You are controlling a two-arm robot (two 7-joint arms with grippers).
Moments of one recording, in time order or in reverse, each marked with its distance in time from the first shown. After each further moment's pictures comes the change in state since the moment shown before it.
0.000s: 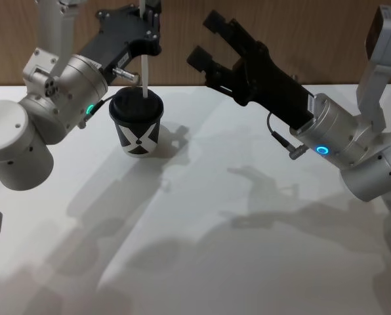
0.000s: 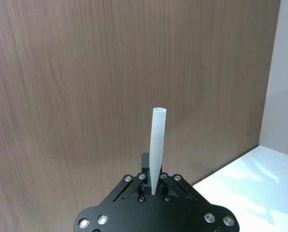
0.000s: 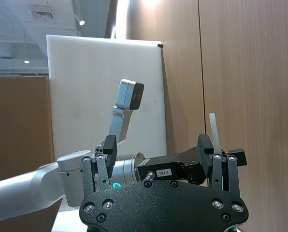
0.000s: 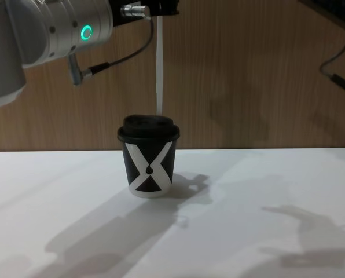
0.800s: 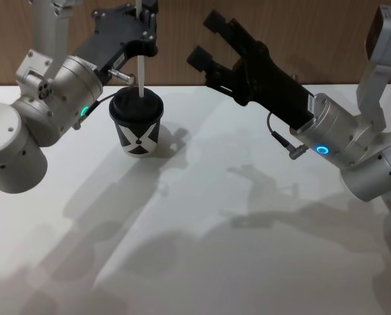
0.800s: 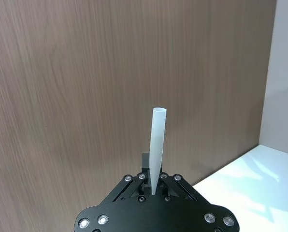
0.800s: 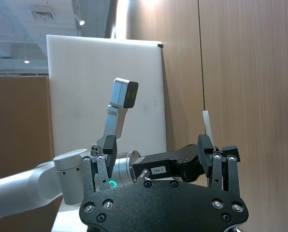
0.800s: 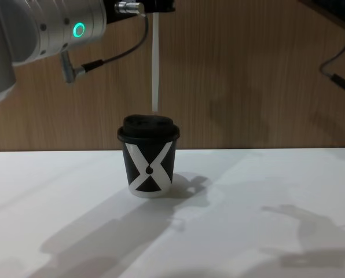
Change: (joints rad) left arm 0.008 0.033 0.011 -0.030 -0.010 -0.010 0.012; right arm 0.000 0.000 0.000 0.000 0.000 0.000 0.000
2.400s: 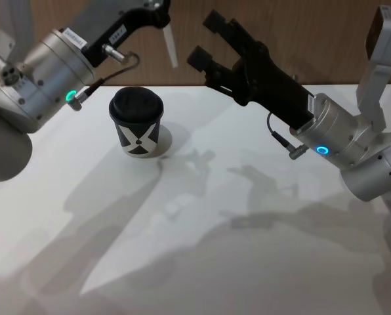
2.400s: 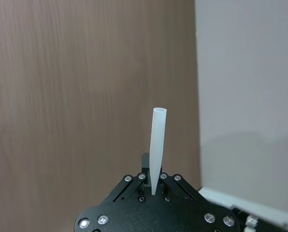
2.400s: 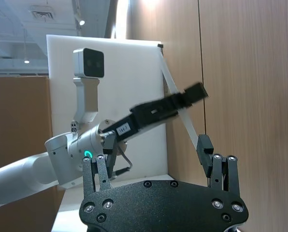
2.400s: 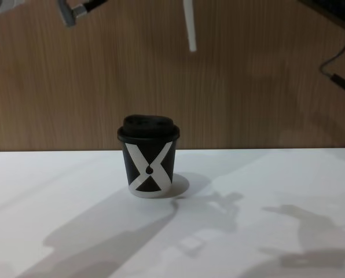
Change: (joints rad) left arm -0.010 0.067 -0.002 -0.101 -0.180 -0.134 -0.181; right arm 0.000 0.000 0.000 0.000 0.000 0.000 0.000
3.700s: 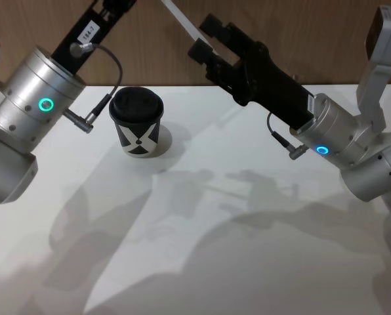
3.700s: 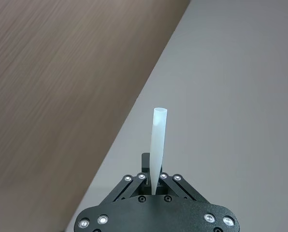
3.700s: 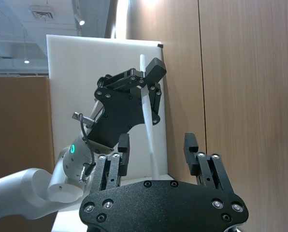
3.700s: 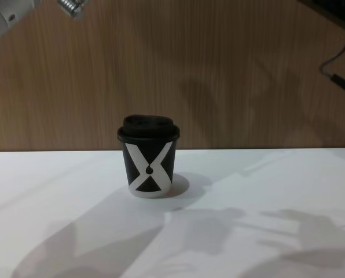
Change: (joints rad) left arm 0.090 -0.092 -0.107 0.036 -0.641 0.154 -0.288; right arm 0.000 0.000 0.000 0.000 0.000 0.000 0.000
